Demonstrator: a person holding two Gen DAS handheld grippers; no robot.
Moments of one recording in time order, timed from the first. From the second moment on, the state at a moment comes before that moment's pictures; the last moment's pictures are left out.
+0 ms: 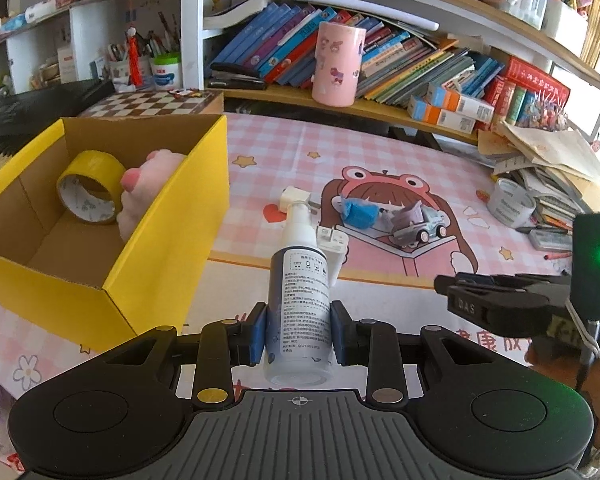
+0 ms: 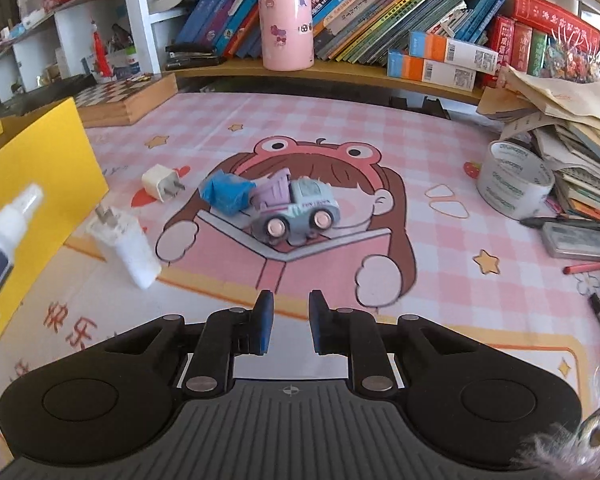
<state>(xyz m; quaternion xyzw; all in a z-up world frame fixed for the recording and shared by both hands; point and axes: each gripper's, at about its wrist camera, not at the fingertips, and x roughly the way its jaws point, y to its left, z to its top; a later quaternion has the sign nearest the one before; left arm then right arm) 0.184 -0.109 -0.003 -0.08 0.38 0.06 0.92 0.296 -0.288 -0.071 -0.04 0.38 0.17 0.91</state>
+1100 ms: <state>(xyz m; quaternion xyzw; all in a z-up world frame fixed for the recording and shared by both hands) 0.179 -0.113 0.003 -0.09 0.39 0.07 0.91 0.337 -0.268 -0.078 -0.11 0.35 0.21 0.91</state>
